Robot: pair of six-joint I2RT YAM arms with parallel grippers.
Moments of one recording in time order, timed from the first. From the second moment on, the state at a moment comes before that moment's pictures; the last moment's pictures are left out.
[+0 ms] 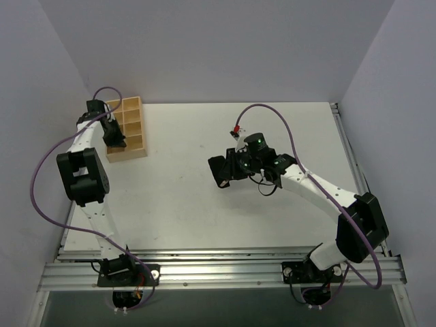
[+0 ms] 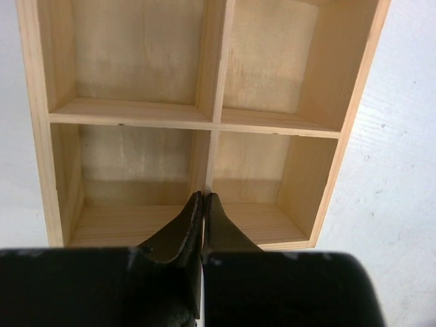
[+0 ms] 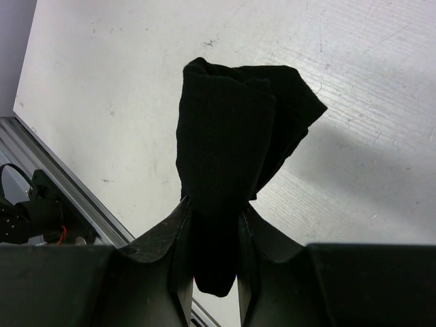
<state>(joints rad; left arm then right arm) 0.21 2.18 1.83 -0.69 0.14 -0.23 0.62 1.47 1.05 -0.25 -0.30 0.44</state>
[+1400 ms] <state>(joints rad) -0.29 1.47 1.18 -0.72 0.17 -0.46 0.81 1.83 1.19 -0.05 -0.07 0.47</state>
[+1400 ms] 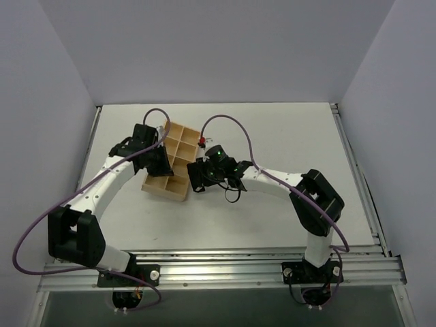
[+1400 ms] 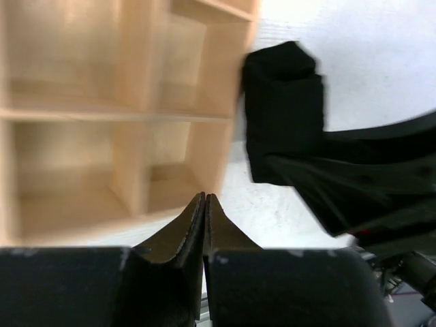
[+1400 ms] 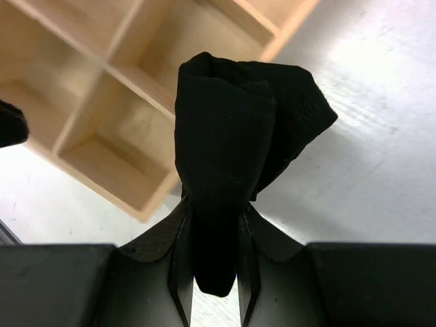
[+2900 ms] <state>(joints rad) -0.02 1.36 0.91 -0.61 0.40 -0.43 1.02 2.16 1.47 0.14 0.14 0.53</state>
